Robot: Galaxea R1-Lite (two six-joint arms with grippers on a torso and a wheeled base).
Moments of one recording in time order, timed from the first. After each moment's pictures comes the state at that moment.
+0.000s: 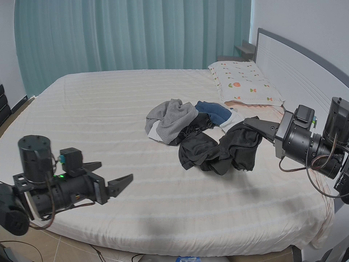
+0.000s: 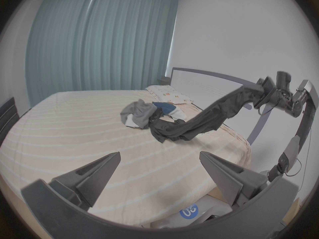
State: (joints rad) left arm -0.51 1.52 -0.43 -0.70 -0.02 -0.14; right arm 0.54 1.50 -0.63 -0.88 0.18 0.86
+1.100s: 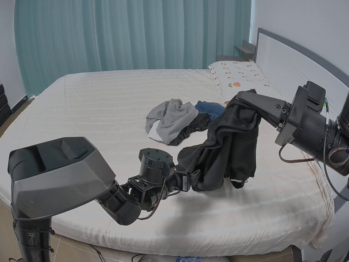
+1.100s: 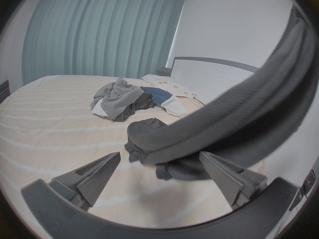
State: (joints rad) left arm -0.68 2.29 -0.96 -0.92 0.15 -0.31; right arm 0.70 1.41 -0.71 -0.88 0.17 0.85
